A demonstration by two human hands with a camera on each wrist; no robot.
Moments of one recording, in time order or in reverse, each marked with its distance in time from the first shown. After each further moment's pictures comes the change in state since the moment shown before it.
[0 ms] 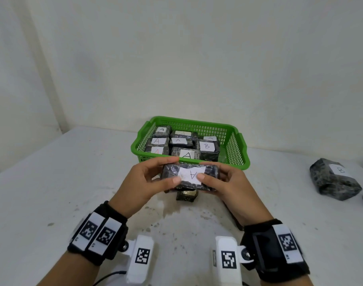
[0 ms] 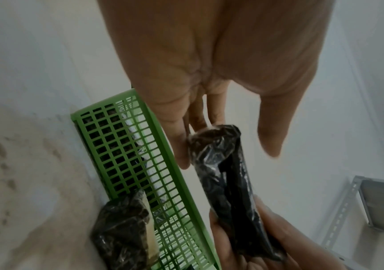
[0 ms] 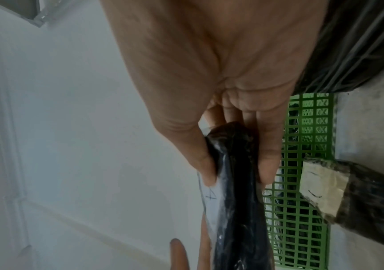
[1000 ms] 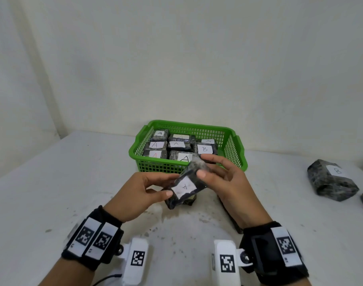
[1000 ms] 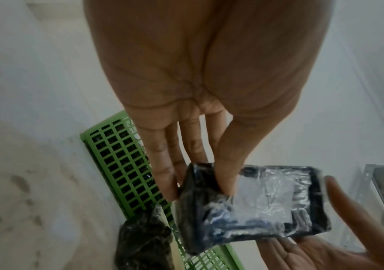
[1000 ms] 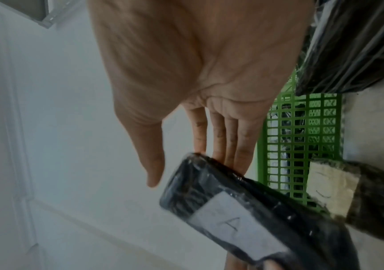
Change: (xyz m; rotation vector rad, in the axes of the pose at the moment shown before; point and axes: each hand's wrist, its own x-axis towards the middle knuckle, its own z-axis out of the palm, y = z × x) left_hand 0.002 -0.007 -0.011 0.275 -0.131 -0.126; right_hand -0.001 -0.007 0.002 0.057 0.015 -0.101
